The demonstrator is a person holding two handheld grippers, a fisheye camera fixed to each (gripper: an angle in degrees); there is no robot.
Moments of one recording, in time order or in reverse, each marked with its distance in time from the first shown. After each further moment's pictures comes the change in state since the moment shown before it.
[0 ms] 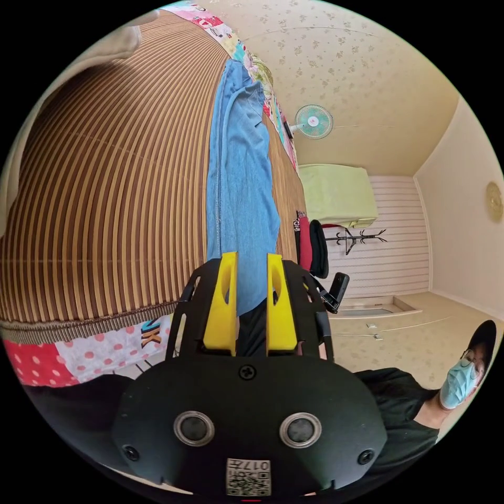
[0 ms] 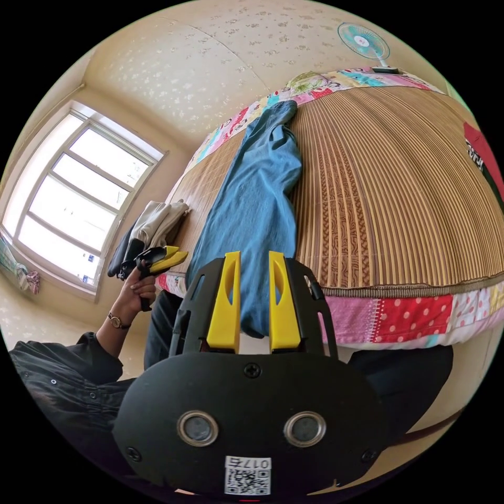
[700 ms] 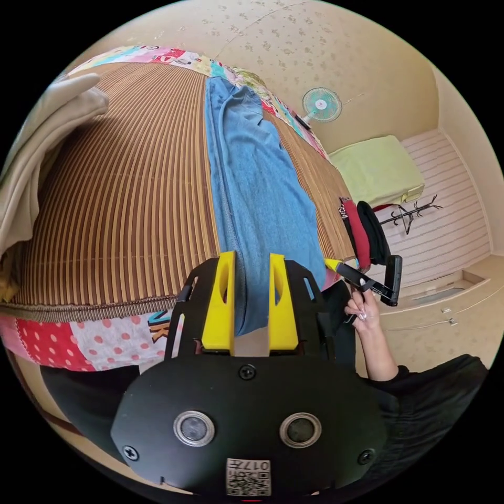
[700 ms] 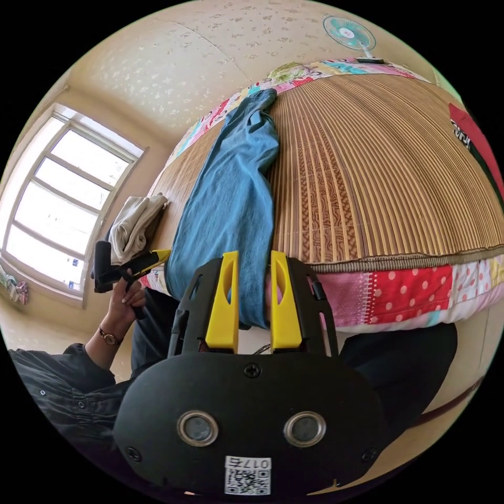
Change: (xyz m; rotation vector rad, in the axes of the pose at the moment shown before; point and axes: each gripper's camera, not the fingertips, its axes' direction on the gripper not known) left arm 0.047 0.060 0.053 0.073 -0.407 0.197; right arm 0.024 -0.011 -0.002 -0.026 0.076 0.044
